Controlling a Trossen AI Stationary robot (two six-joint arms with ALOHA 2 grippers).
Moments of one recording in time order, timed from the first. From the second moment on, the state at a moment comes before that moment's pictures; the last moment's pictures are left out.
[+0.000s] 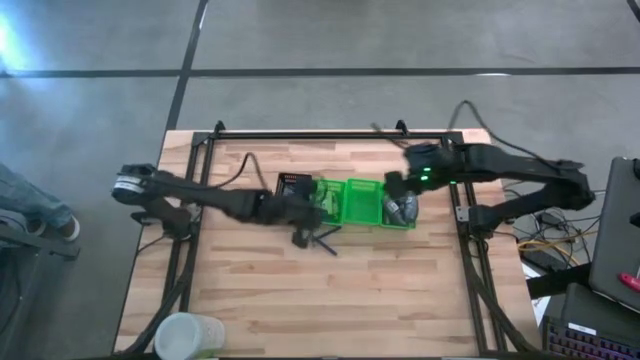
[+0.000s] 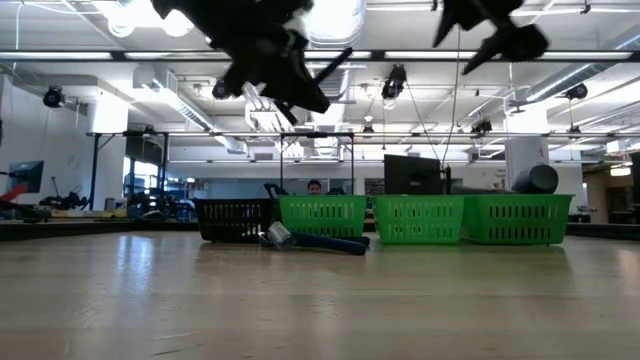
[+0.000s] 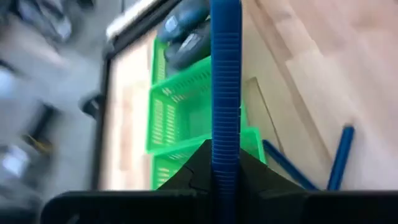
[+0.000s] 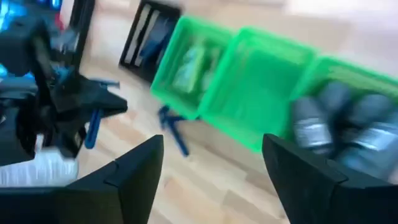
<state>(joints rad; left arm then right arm) -0.09 1.51 1.05 -0.12 -0.34 0.49 -0.12 1.16 1.22 -0.96 0.06 1.15</state>
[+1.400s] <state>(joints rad) 0.22 2.04 1.56 -0.19 0.17 -1.04 -0.10 0.87 1.07 -1.01 0.21 1.14</state>
